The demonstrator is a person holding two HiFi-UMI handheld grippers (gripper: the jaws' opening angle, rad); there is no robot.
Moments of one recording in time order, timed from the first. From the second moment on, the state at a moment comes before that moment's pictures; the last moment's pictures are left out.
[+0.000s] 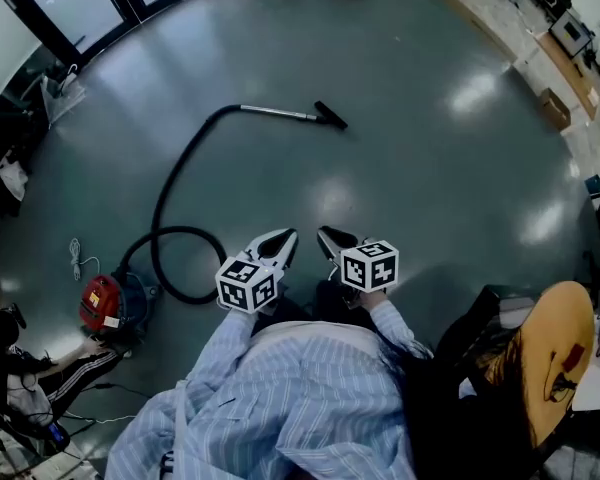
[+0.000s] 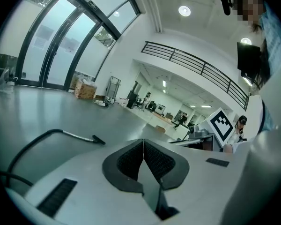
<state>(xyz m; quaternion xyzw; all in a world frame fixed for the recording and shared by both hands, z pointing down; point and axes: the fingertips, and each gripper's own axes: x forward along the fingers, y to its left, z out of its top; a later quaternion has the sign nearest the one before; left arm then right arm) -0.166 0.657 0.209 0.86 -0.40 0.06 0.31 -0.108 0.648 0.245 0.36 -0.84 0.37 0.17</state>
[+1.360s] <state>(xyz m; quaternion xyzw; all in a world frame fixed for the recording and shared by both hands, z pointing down) -0.082 0.542 0.222 0.83 -0.46 0.05 0.32 0.002 0.544 0.278 0.33 -0.83 0.41 0.18</state>
